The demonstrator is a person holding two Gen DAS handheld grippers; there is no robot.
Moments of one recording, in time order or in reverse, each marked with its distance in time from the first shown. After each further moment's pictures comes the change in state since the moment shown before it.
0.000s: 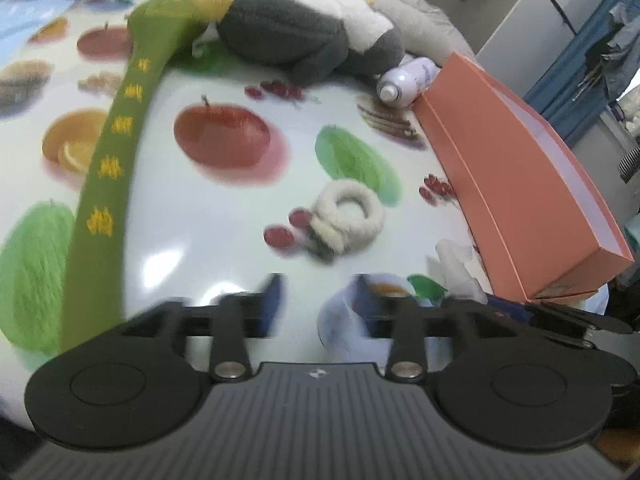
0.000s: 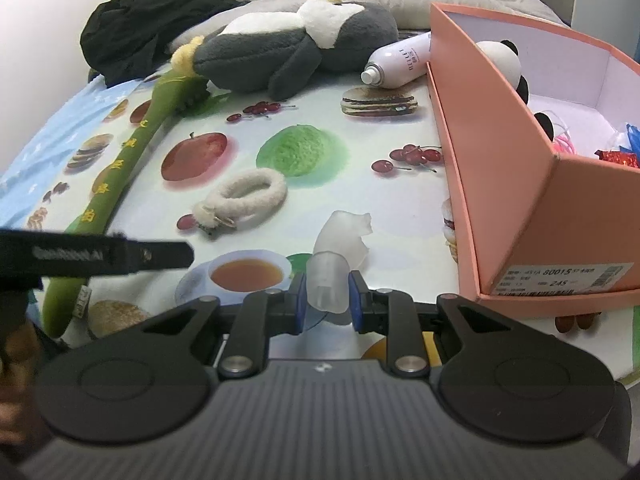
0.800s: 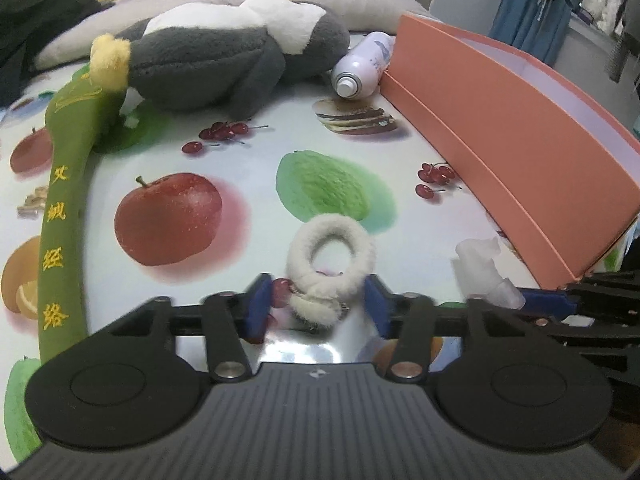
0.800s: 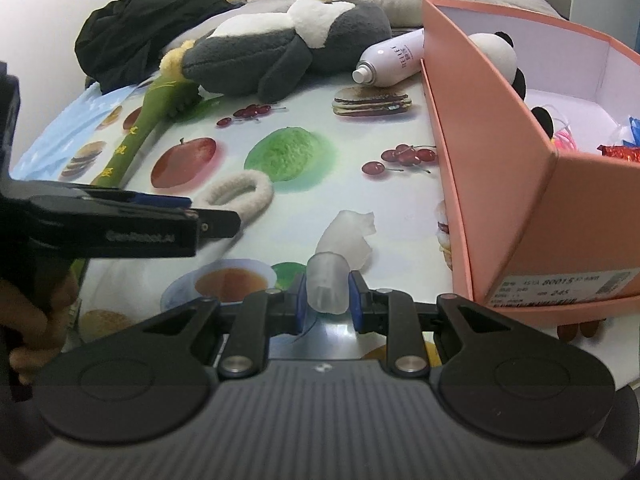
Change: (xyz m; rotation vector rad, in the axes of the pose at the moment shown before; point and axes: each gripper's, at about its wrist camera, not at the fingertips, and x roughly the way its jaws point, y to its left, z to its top) left arm 0.053 -0.036 0.028 0.326 0.007 0.052; right arm 0.009 -0.012 0.002 0.022 -0.005 0.012
